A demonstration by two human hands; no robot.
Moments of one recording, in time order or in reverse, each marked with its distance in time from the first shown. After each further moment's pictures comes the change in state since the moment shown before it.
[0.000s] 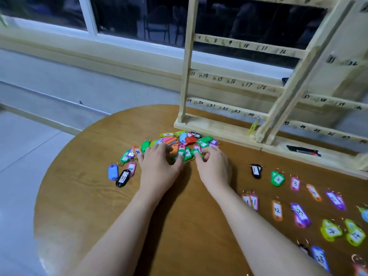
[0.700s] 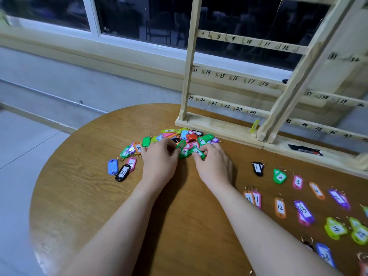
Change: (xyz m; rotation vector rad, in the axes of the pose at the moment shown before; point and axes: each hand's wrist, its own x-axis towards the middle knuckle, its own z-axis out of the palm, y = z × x) left_hand 0.008 0.006 -0.002 -0.159 -0.020 -0.047; right_hand -0.005 -0.001 0.000 -0.155 -0.042 -0.062
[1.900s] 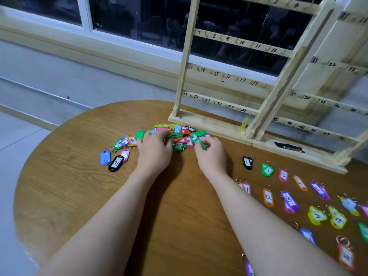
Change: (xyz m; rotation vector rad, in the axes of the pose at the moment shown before) left_hand 0.005 -0.006 0.007 0.031 0.000 0.084; right_hand 0.005 0.014 0.005 0.350 0.149 0.018
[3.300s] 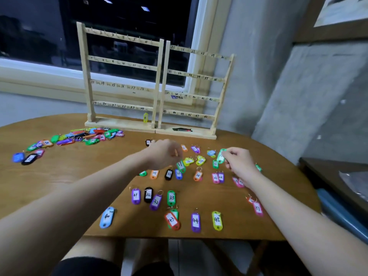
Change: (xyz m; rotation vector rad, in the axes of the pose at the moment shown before) left_hand -0.173 0.237 0.005 0.034 -0.685 0.669; right_hand -0.144 0.129 -0.370 0.083 0.105 0.300
